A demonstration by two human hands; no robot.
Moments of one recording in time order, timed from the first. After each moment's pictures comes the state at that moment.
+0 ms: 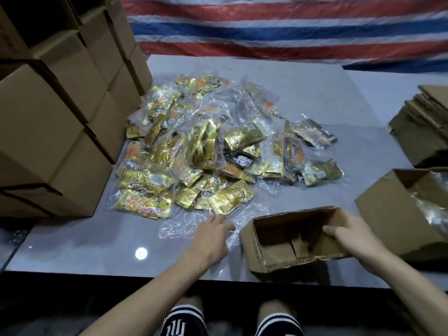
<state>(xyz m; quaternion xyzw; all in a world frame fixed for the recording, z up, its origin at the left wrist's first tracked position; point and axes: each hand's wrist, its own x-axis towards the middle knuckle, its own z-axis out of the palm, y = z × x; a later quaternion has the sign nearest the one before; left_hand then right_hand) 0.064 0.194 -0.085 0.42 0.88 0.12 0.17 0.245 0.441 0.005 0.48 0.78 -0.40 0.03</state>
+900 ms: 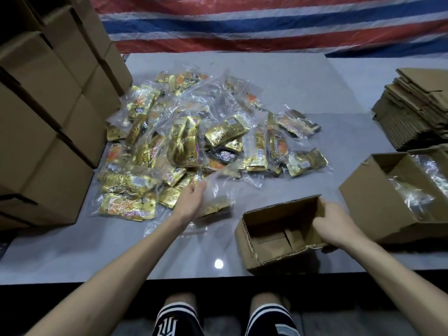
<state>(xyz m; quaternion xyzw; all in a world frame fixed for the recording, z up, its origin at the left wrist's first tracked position) 0.016 0.225 -0.045 0.10 0.82 0.50 0.26 0.240 0.437 0.018 0.48 0.79 -0.38 0.08</state>
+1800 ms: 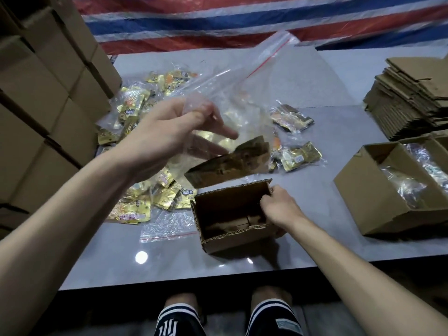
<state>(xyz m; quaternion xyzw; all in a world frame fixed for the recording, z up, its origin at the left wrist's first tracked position) 0.026 0.219 0.166 0.37 0.64 0.57 0.35 0.172 0.385 0.011 0.46 0.76 -0.45 0.07</state>
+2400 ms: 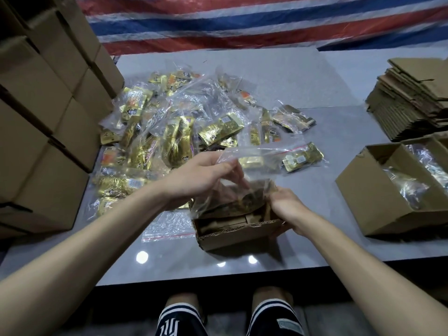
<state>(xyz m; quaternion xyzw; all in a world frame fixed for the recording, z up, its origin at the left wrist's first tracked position) 0.050 0.230 0.114 0.32 0.68 0.49 0.45 0.172 0.392 0.013 0.45 0.68 -0.57 0.06</state>
